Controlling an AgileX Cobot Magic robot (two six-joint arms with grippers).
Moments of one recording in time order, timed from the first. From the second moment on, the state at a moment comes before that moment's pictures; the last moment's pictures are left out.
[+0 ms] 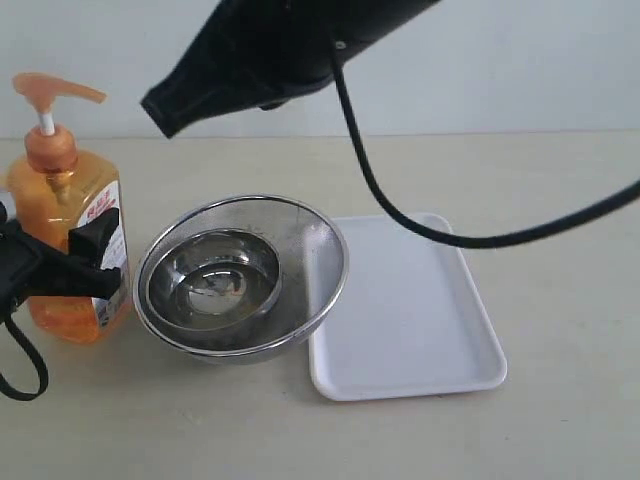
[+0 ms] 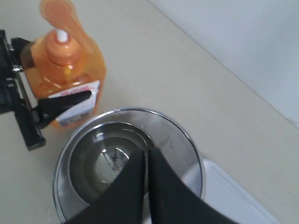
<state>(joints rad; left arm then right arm) -0.23 1.72 -0.27 -0.09 -1.21 0.22 0.93 1.51 -1.40 -0.25 0.61 0.11</state>
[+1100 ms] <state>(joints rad) -0.23 1.72 -0.27 -0.09 -1.19 0.49 0.69 1.46 -1.16 0.09 0.40 0.09</state>
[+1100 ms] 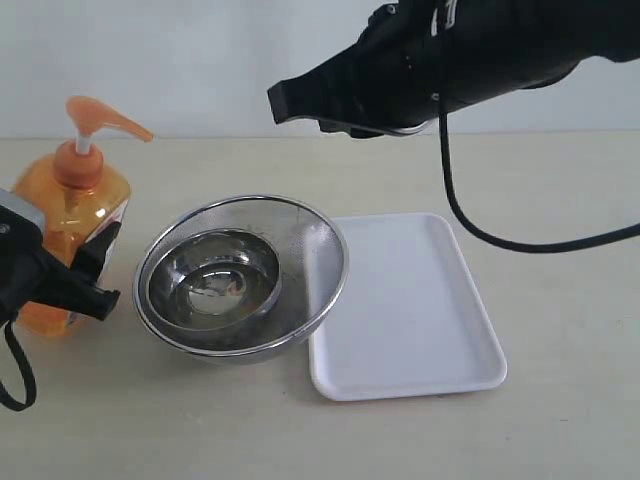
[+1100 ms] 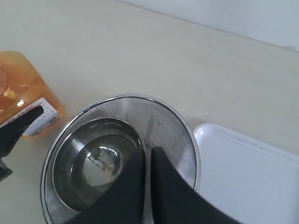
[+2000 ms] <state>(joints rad) -0.23 1.72 -0.27 -0.07 -1.19 0.50 0.73 1.47 -1.25 0.17 0.27 0.06</state>
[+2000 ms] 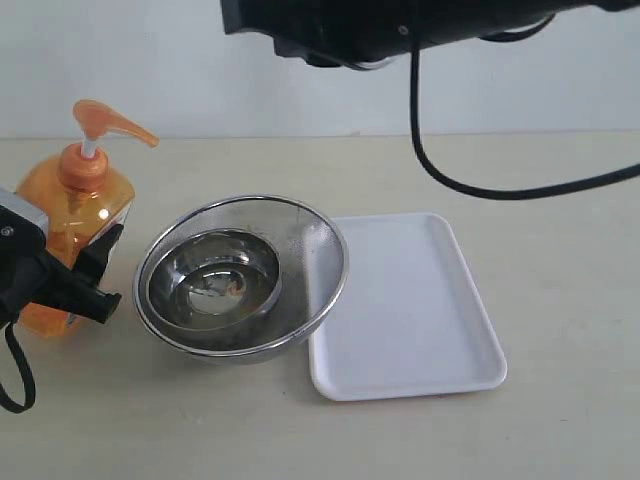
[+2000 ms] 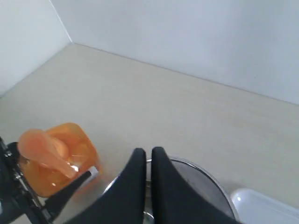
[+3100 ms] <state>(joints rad) -0.23 1.72 -0.27 -0.06 -1.19 0.49 0.85 1.75 -1.54 0.57 0.44 -0.37</state>
